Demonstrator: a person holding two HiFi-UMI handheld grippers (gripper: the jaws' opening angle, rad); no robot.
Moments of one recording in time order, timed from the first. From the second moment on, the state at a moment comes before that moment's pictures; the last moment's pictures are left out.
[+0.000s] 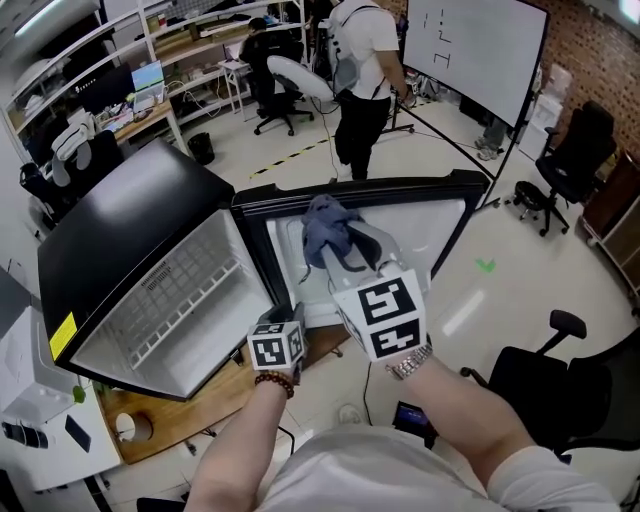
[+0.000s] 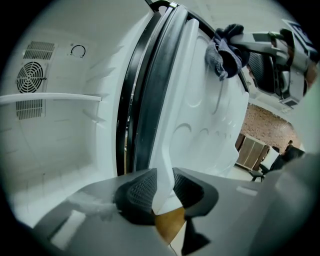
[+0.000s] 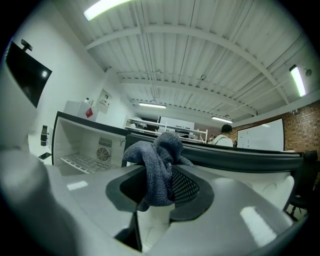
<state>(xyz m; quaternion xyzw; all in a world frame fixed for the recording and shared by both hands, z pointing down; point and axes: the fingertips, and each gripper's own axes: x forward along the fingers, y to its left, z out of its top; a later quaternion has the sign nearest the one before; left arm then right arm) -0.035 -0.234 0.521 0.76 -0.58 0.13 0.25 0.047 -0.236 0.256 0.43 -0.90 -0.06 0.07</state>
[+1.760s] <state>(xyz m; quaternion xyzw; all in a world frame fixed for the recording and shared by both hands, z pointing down) -0.037 -0.232 0.522 0.76 -0.59 0.13 0.25 0.295 -0.267 0.255 0.62 -0.78 -0.05 0.08</state>
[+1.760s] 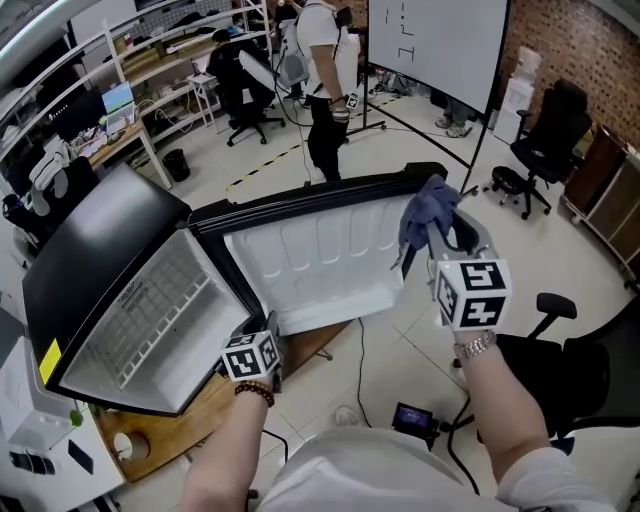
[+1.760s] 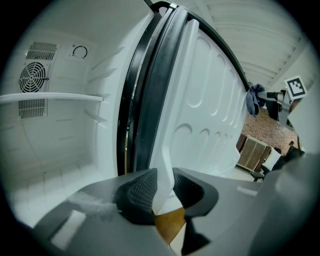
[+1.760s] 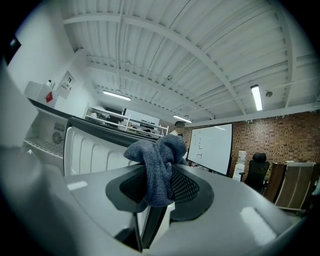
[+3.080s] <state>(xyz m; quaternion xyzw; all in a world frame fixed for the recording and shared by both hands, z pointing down) -0.039 -0.231 0.529 0.77 -0.57 0.11 0.27 -0.058 -0.203 0.311 0.35 -0.92 -0.11 0.12</state>
